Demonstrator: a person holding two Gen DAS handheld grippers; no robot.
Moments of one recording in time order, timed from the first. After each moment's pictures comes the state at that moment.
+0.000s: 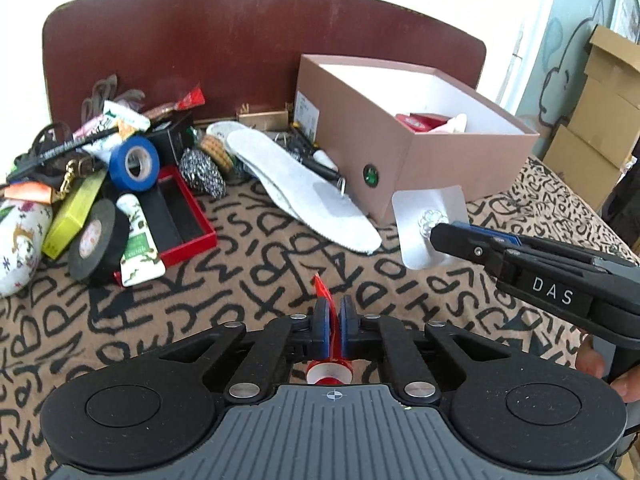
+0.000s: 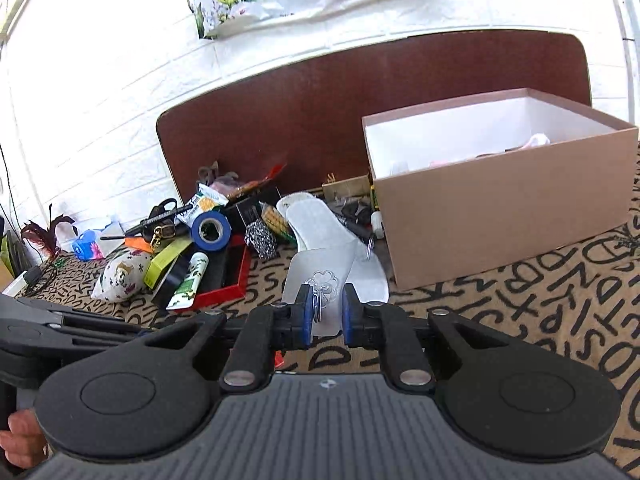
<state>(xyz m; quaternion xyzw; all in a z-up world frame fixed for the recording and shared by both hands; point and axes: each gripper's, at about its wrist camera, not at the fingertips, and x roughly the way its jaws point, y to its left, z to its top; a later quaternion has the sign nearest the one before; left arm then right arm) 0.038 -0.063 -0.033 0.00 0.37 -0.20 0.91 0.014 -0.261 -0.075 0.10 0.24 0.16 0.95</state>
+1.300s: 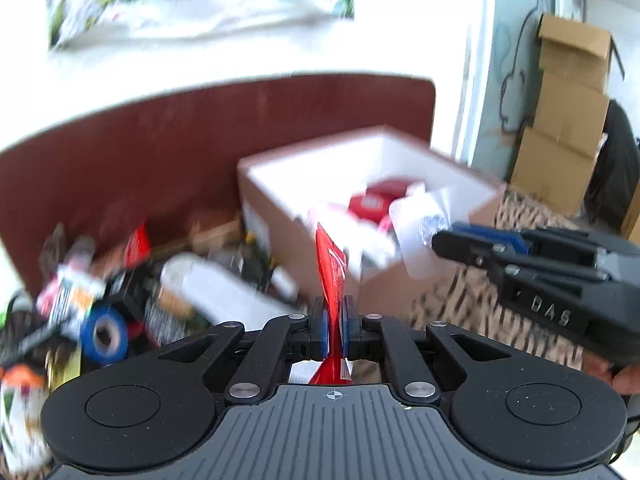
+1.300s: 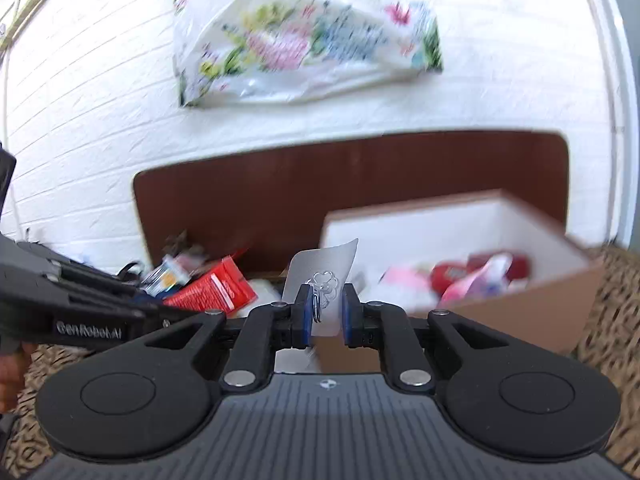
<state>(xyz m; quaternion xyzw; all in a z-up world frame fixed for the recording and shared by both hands) 0.101 -0.127 0.054 0.07 0.29 -0.25 0.92 0.048 -0.307 -0.001 0.04 0.14 0.11 0.98</state>
